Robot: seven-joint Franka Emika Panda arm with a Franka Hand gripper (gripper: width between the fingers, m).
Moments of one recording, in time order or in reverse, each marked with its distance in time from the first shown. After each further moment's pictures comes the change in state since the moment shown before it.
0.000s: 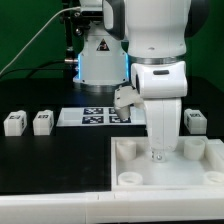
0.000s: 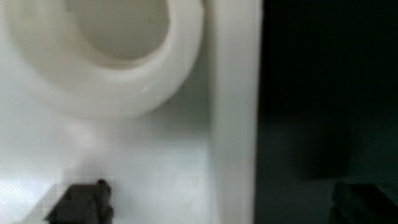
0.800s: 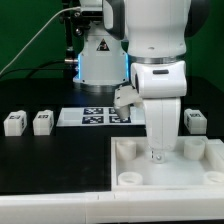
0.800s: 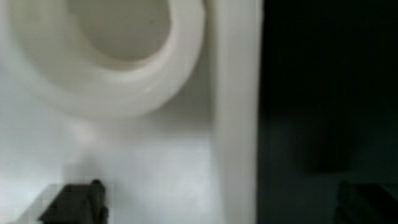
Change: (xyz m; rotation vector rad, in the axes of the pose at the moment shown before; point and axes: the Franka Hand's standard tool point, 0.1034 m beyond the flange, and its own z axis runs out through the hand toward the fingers) arm 0.002 0.002 -0.012 -0.018 -0.001 0.088
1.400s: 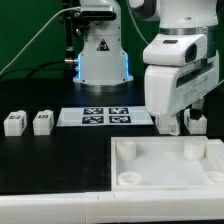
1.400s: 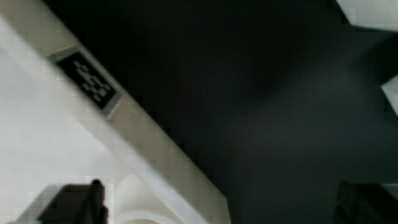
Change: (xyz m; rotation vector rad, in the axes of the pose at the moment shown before) arm 0.050 -0.028 -0.021 -0.012 0.030 0.617
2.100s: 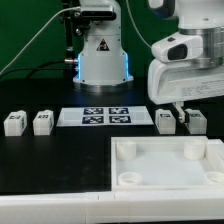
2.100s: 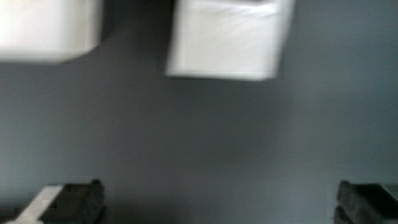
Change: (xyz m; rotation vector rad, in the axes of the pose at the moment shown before) arm 0.014 -0.065 0.006 0.064 -0.006 0.866
